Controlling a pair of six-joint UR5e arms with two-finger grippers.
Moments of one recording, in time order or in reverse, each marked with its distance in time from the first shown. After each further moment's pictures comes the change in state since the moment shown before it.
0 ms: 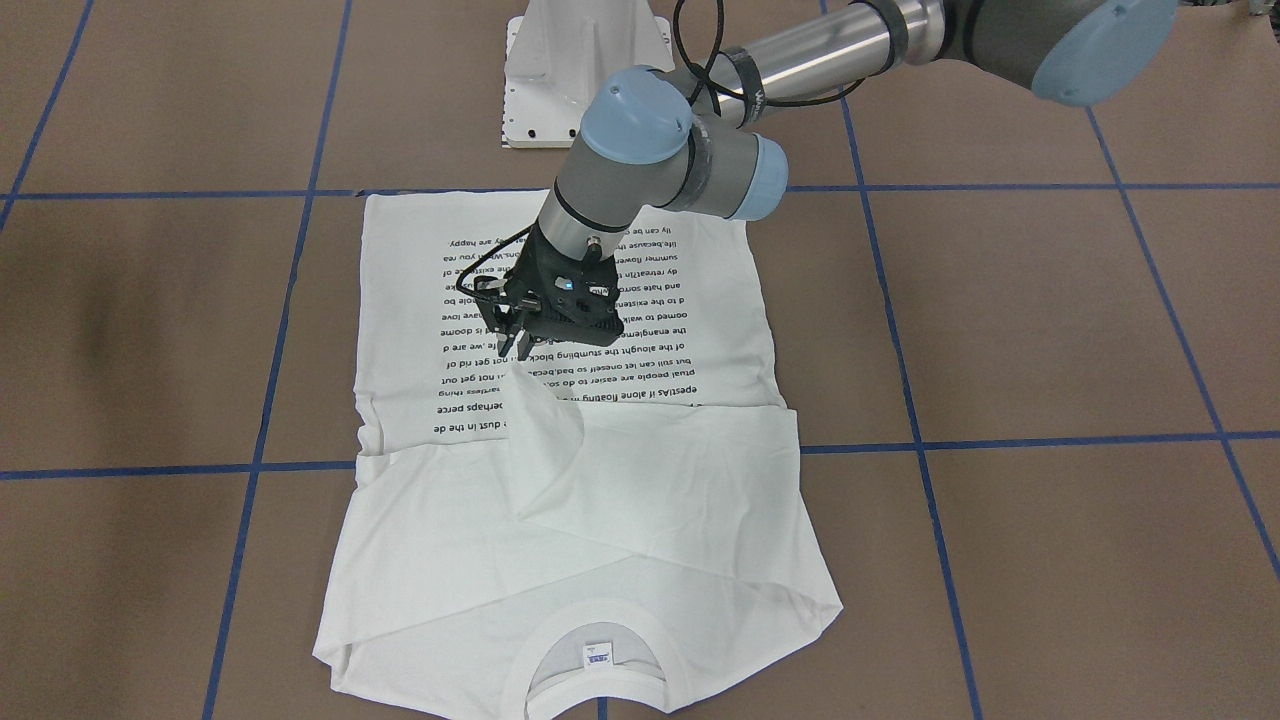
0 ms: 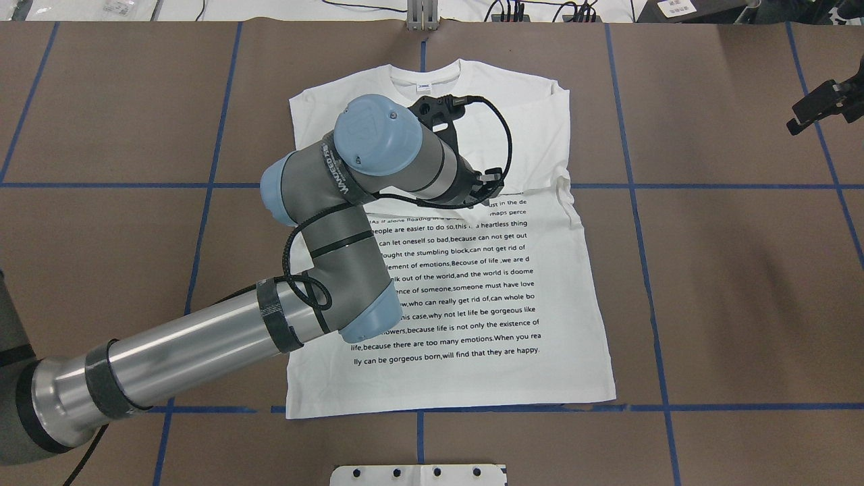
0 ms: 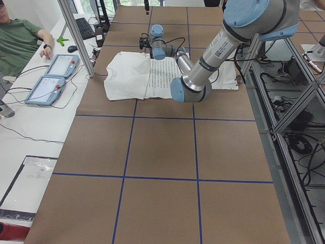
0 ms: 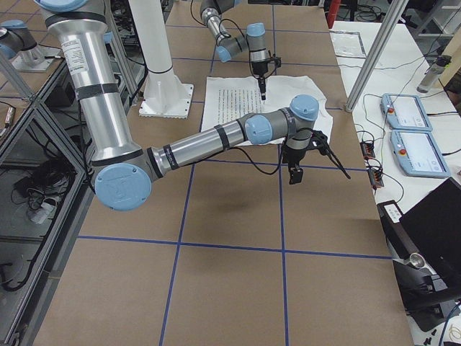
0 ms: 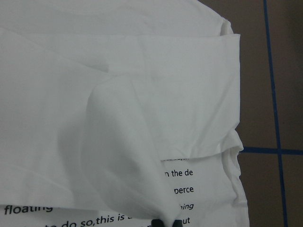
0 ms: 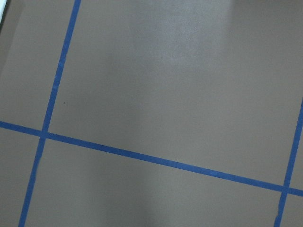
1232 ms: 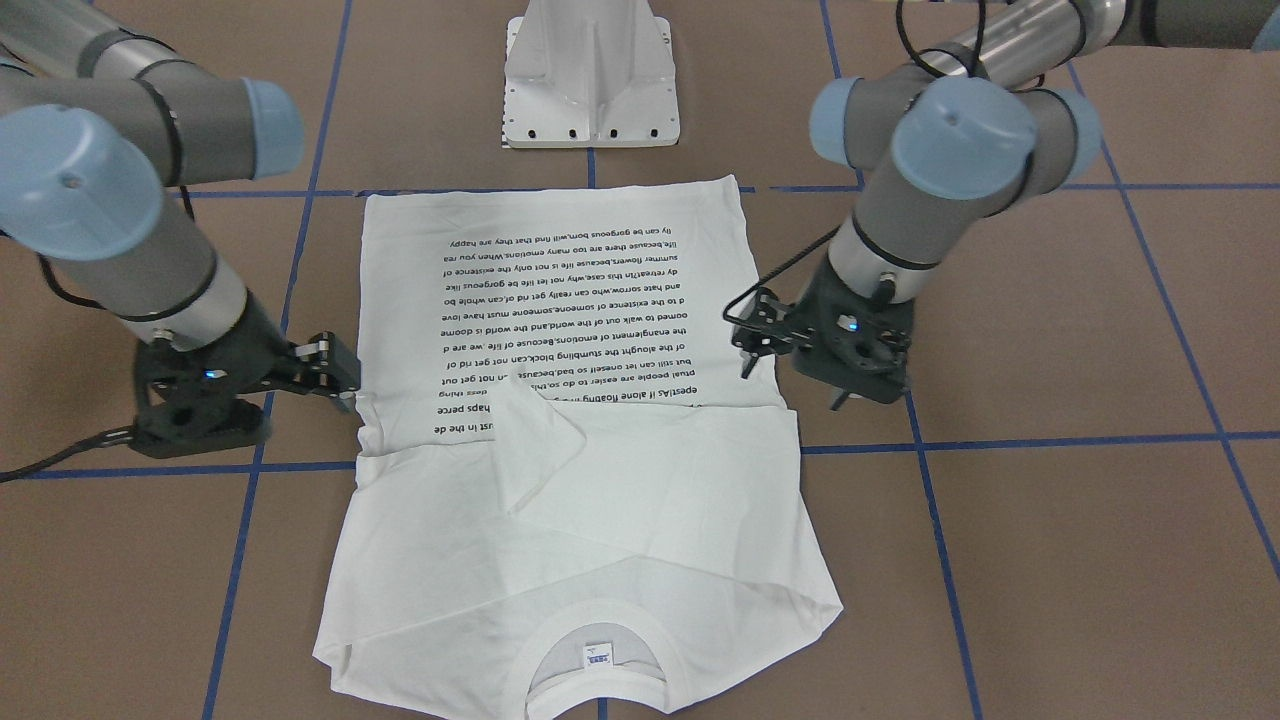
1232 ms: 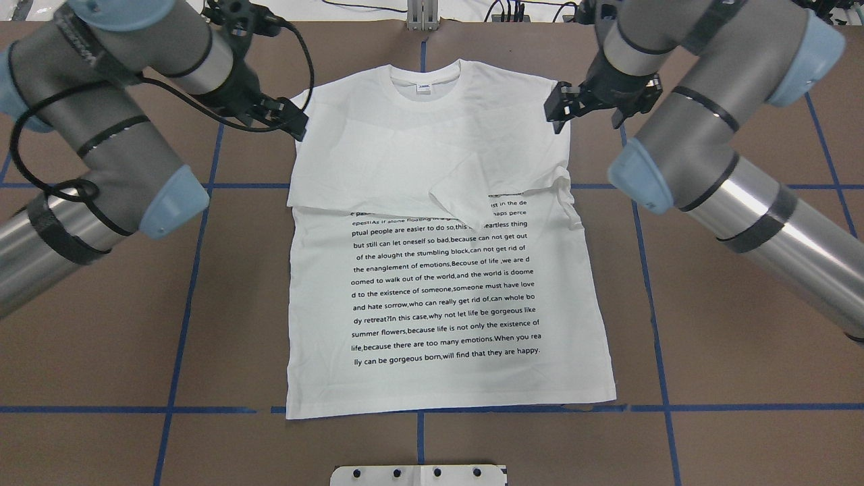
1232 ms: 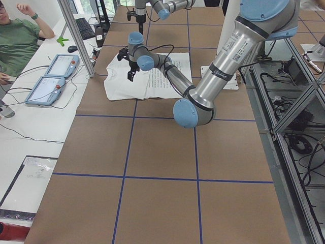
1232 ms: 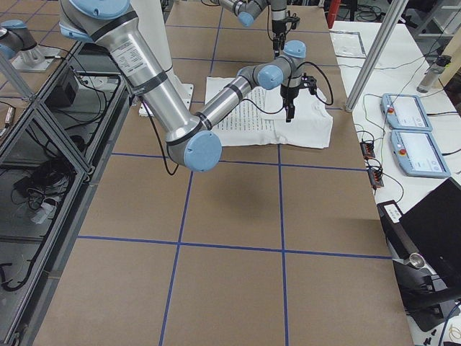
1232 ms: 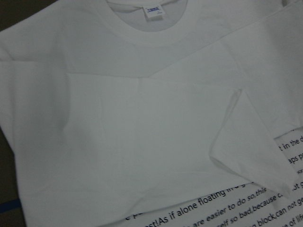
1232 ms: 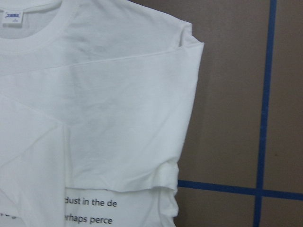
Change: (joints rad) left arm -0.397 0.357 -0.316 0.353 -0.259 0.837; right arm -0.418 0.455 -0.133 -0.008 -0.208 0.635
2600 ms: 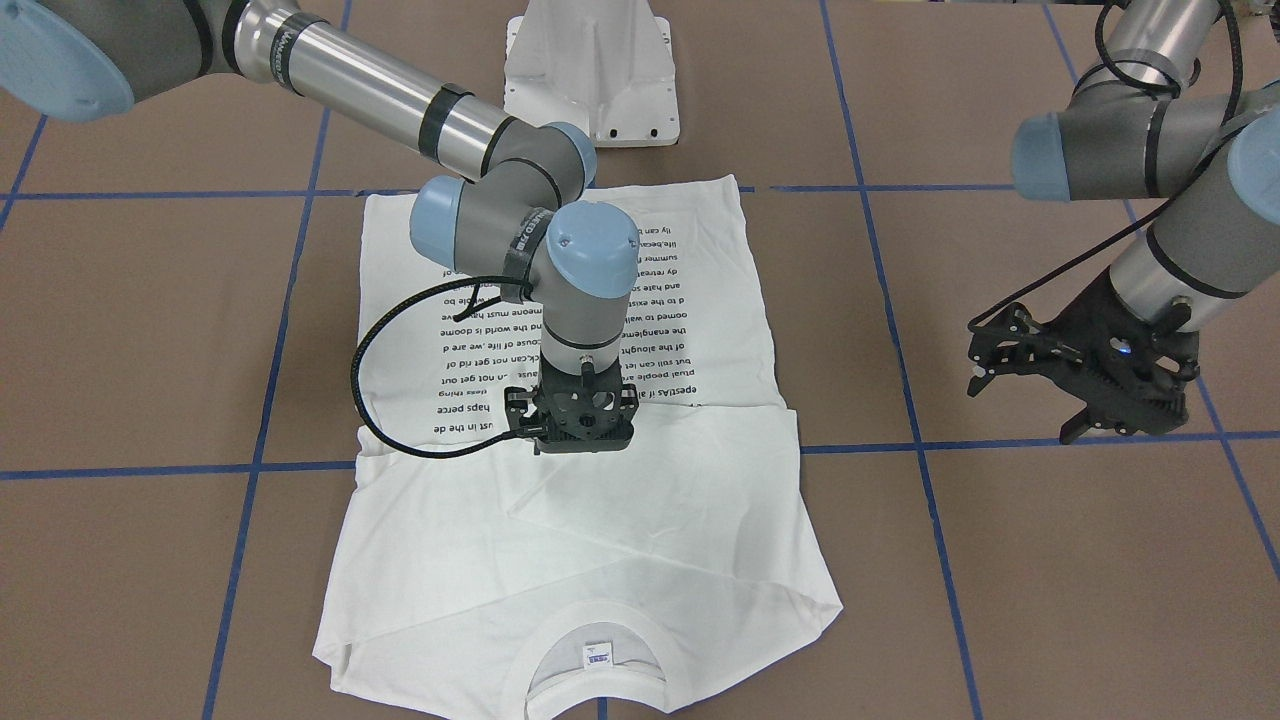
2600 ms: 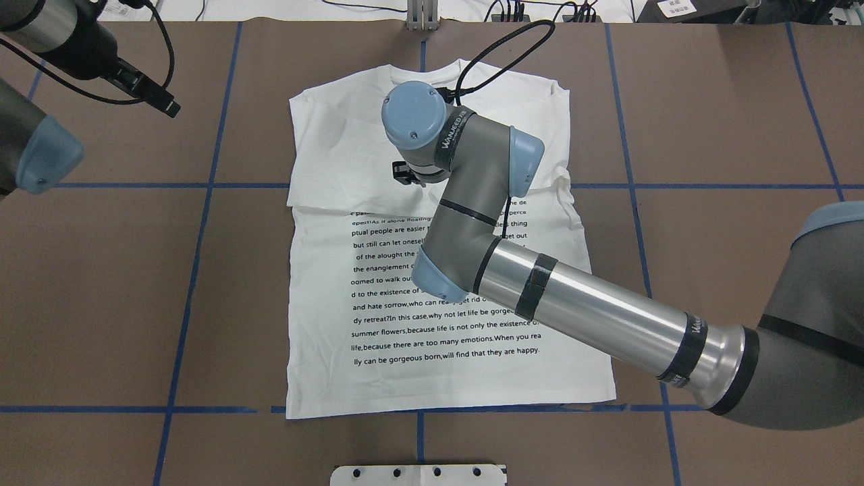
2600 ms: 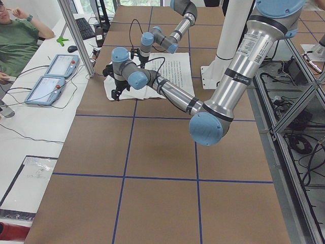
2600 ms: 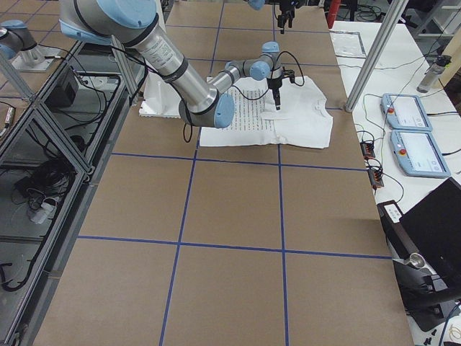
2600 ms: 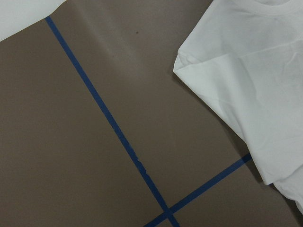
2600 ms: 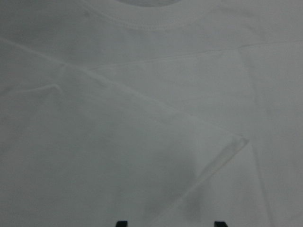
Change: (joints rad) left arm -0.172 0.133 0.004 -0.005 -0.115 0.340; right arm -0.304 0.302 -0.469 0.221 -0.392 0.246
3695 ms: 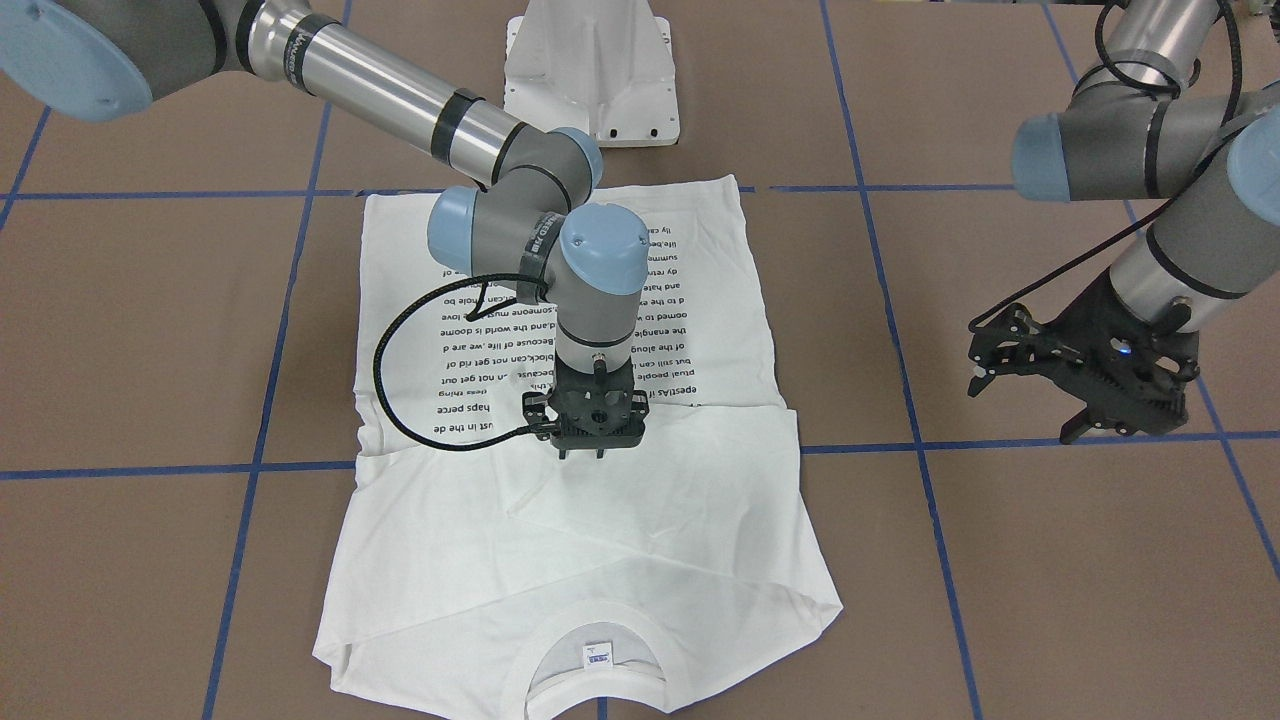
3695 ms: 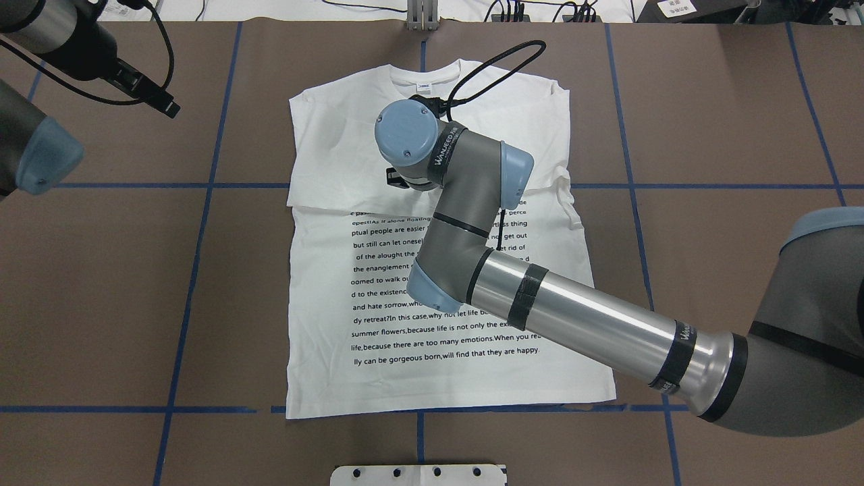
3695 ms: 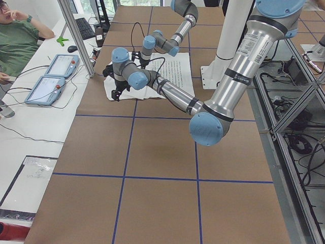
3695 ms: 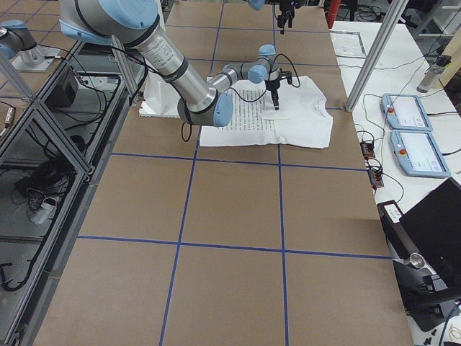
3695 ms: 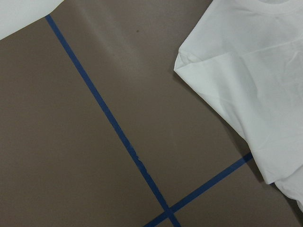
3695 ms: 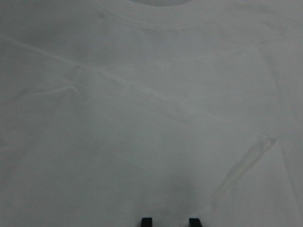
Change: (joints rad) left arm 0.000 0.002 0.001 -0.002 0.001 -0.002; right arm -0.022 0.013 -0.048 0.073 -0.040 0.052
